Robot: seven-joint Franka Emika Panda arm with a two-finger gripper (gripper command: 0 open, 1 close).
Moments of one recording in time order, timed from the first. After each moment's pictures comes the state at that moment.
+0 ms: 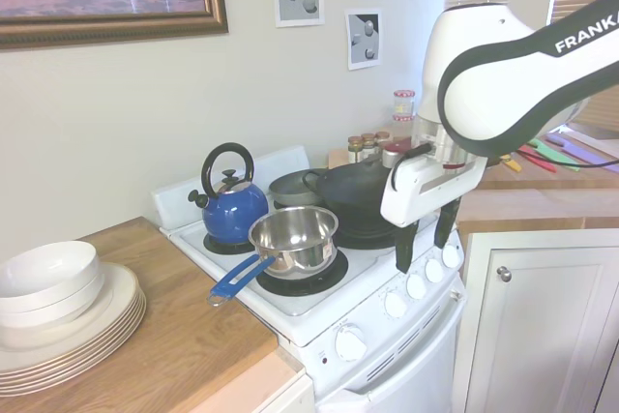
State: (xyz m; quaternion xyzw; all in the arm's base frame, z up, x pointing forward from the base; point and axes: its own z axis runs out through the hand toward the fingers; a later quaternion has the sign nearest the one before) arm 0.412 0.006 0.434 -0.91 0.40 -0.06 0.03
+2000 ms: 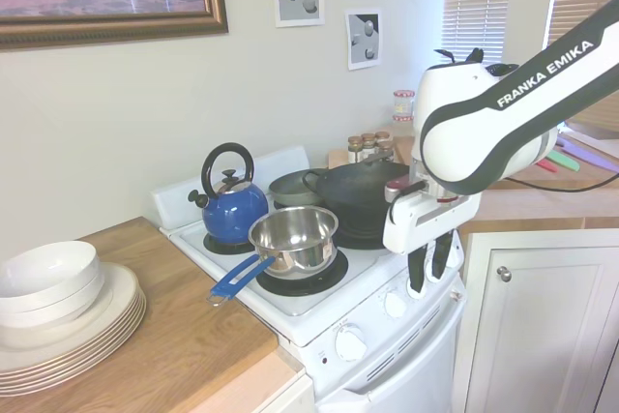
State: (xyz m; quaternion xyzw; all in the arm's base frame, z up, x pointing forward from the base) arm 0.437 -0.031 0.364 -0.91 0.42 -0.02 0.02
